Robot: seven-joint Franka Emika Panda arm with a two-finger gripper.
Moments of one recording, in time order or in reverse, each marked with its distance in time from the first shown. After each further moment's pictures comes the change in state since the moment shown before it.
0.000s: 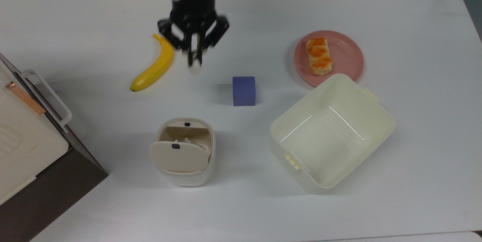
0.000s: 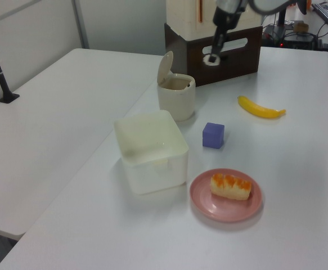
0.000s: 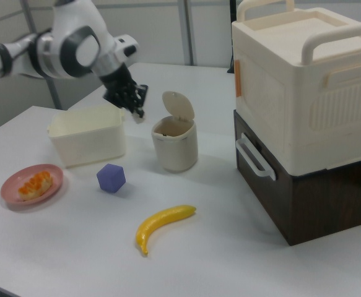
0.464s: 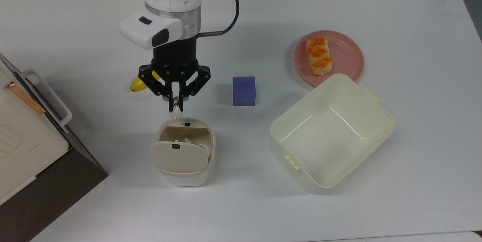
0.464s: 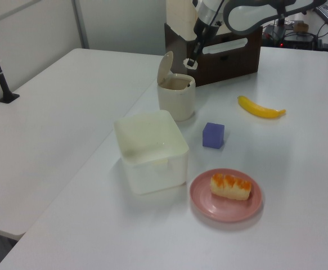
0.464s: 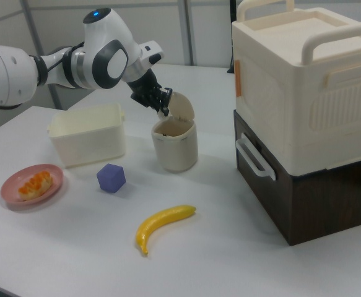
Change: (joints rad) arm -0.019 0.205 -0.032 0.161 0.000 0.143 0.095
